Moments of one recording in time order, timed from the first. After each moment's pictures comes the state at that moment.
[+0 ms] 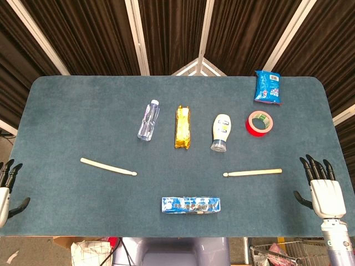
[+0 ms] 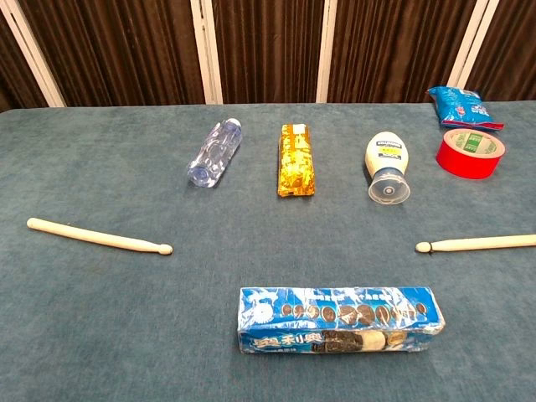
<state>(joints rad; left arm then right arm) 0.01 -1.16 -0.04 -1.69 1.43 1.57 0.28 0.11 -1.25 0.07 -1.43 -1.50 1.47 -0.06</state>
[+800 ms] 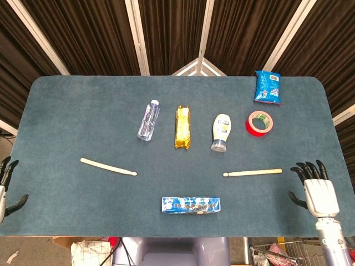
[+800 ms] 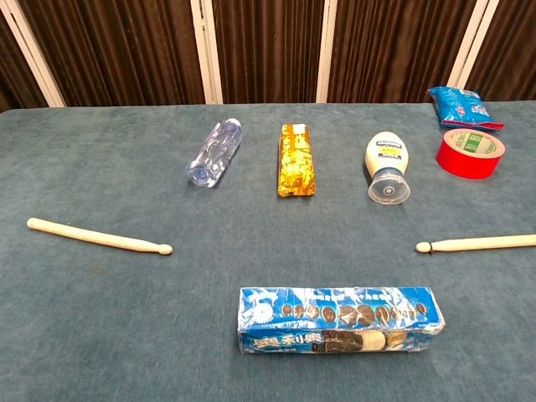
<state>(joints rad) 0.01 -1.15 -0.06 -1.69 1.44 1.59 0.24 0.14 -1.27 0.08 -1.45 -1.48 1.42 -0.09</state>
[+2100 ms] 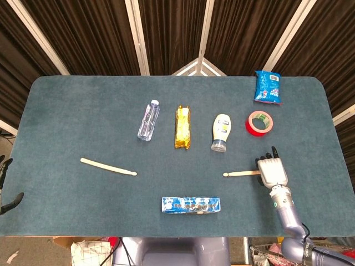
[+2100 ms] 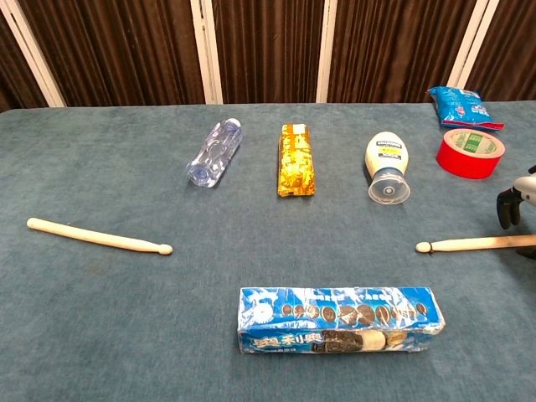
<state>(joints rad) 0.00 -1.15 -0.08 -1.68 1.39 1.58 0.25 0.44 -1.50 0.15 -1.34 -1.09 1.02 -0.61</state>
